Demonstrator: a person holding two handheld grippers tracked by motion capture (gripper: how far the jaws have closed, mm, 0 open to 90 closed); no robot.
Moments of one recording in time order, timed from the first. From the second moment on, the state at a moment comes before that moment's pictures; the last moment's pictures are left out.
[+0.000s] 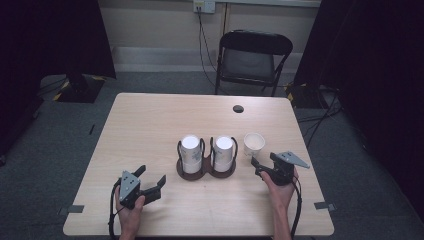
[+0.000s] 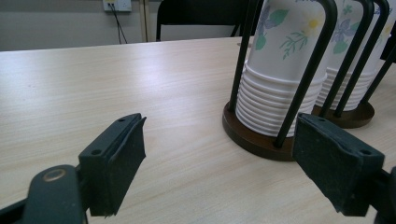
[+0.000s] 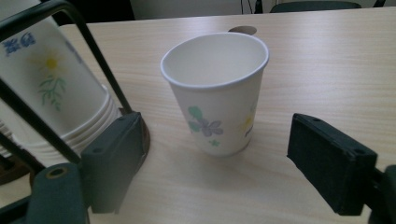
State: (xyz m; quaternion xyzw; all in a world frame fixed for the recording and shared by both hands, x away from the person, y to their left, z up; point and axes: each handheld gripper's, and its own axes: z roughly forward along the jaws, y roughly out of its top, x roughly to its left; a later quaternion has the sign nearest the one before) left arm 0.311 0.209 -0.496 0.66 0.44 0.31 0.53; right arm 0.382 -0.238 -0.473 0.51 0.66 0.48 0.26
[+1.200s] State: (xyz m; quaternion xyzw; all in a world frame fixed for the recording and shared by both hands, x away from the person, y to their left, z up) left arm 0.311 0.209 -0.496 0.66 0.44 0.31 0.53; right arm 0.309 -0.198 -0.494 0.48 0.66 0.51 0.27
